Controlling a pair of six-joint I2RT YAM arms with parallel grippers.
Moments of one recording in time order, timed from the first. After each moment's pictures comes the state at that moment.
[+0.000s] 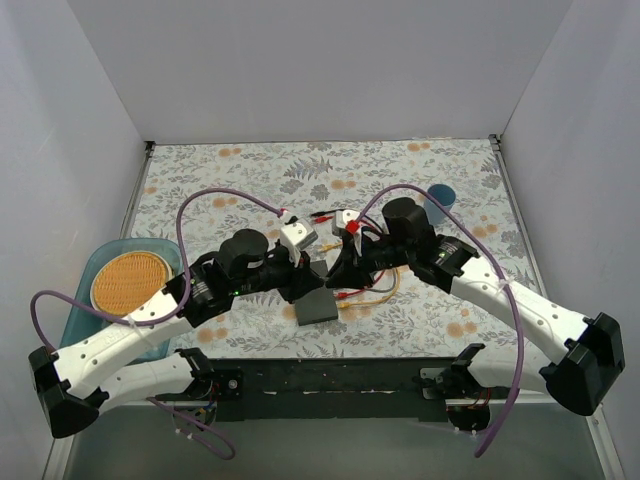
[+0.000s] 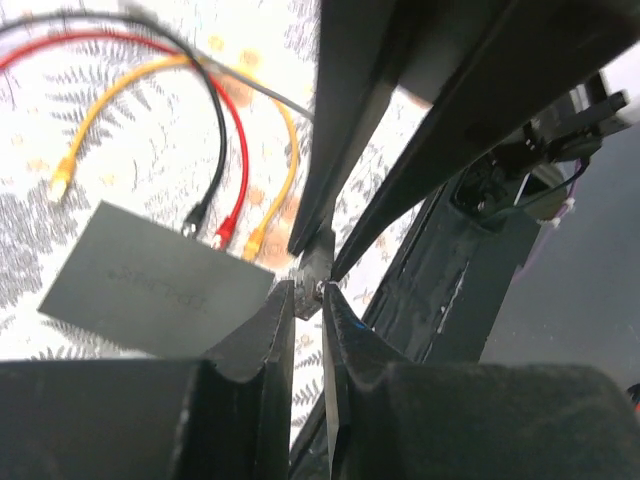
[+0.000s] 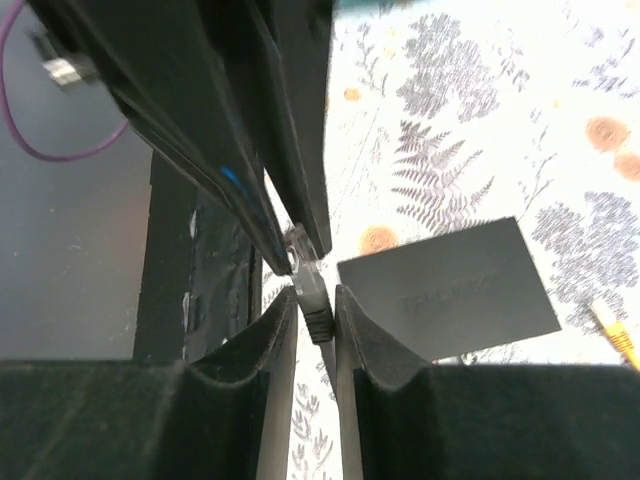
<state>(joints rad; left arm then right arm) -0.93 0.95 0.91 -0.40 0.21 -0.20 0.79 1.17 0.98 -0.30 -0.80 -0.18</state>
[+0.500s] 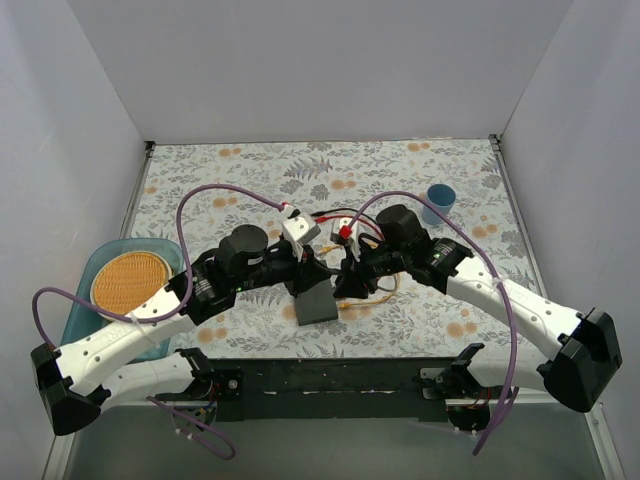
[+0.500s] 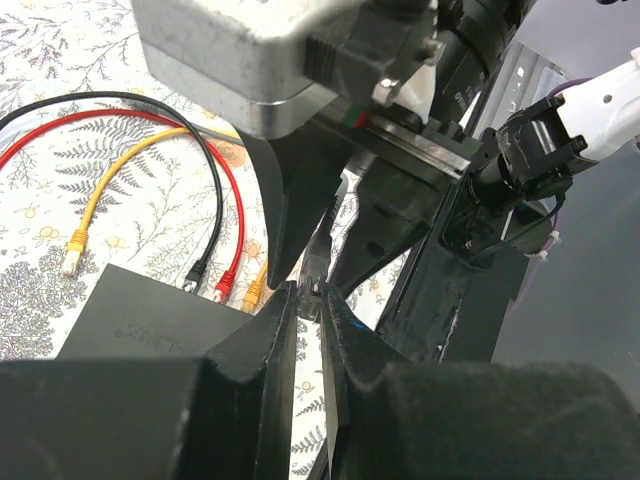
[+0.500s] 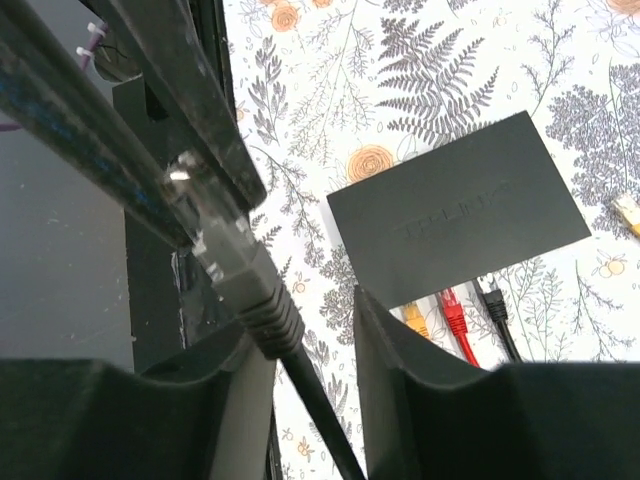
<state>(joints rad) -0.93 0.96 0.93 -0.28 0.22 -0.18 0.80 1.20 0.96 -0.42 -0.69 -0.17</state>
